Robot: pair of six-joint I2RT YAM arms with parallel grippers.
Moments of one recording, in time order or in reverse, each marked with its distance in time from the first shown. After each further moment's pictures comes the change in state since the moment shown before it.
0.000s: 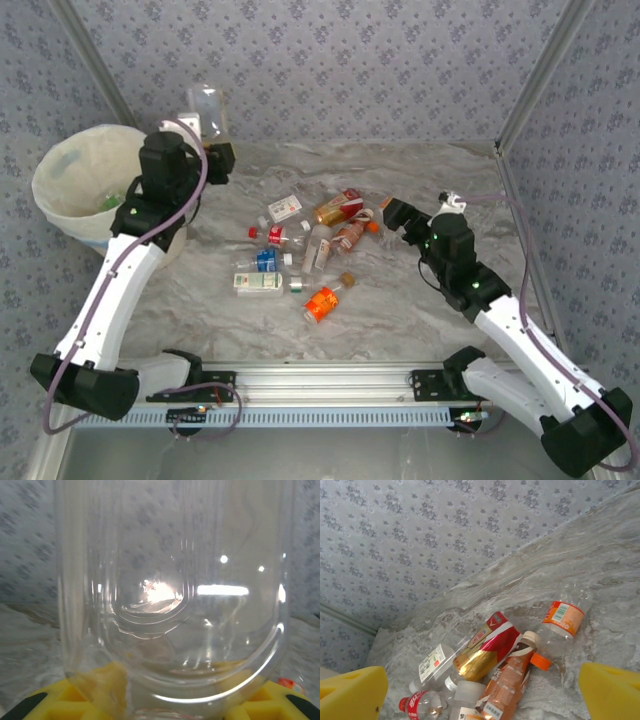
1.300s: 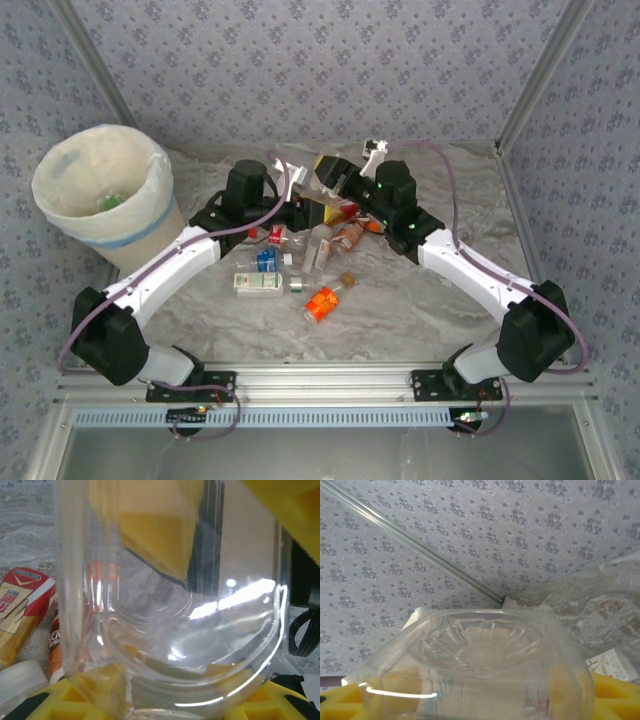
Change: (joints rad) left arm -0.297 0.204 -0.251 0.298 0.680 -0.105; right arm 0.135 0.574 0.389 0.407 -0.377 0.150
